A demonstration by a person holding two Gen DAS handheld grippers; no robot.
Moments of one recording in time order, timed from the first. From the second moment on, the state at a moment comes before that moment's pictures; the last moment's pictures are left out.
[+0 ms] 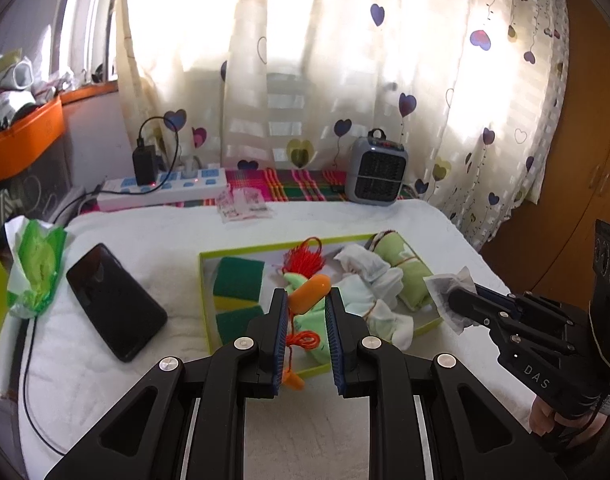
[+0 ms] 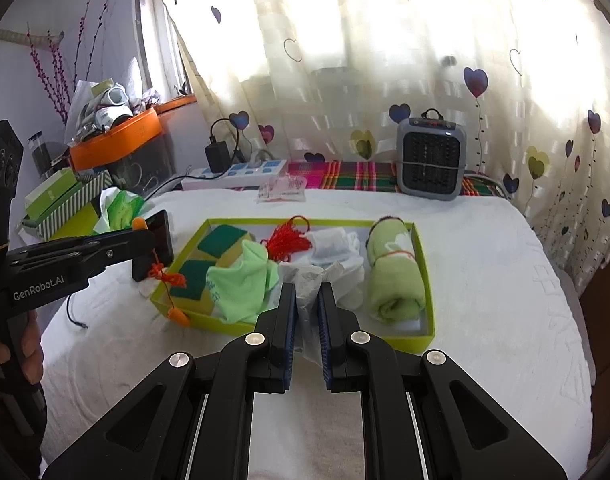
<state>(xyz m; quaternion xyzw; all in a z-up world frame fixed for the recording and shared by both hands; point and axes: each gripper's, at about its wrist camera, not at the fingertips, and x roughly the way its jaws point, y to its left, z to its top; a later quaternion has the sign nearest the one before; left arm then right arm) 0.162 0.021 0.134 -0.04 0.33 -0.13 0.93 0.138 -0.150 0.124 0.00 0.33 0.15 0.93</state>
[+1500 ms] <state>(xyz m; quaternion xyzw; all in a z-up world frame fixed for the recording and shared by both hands) 0.230 -0.019 0.066 -0.03 0.42 -0.16 0.89 0.210 -0.149 0.077 0.00 0.39 0.13 0.91</state>
